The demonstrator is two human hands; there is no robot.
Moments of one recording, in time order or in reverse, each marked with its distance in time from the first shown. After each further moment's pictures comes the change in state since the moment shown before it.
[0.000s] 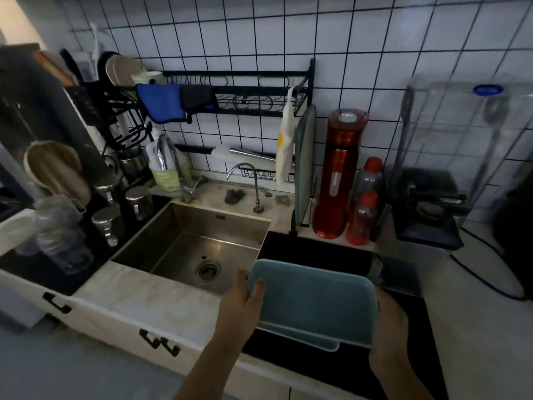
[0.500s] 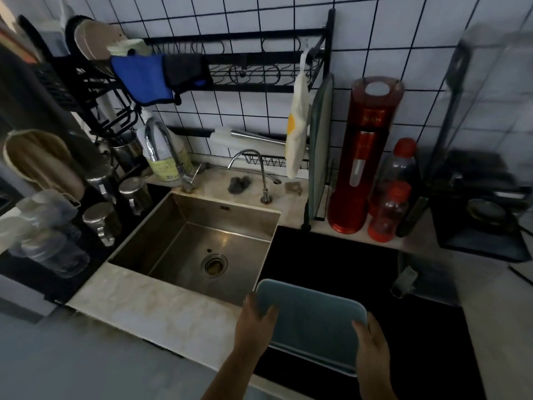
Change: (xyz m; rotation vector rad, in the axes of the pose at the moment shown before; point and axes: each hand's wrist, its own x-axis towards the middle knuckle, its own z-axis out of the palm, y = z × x) left_hand 0.067 -0.087 0.052 -0.031 -0.090 -0.296; right_hand 0.043 0.095 0.060 -0.141 -0.008 0.210
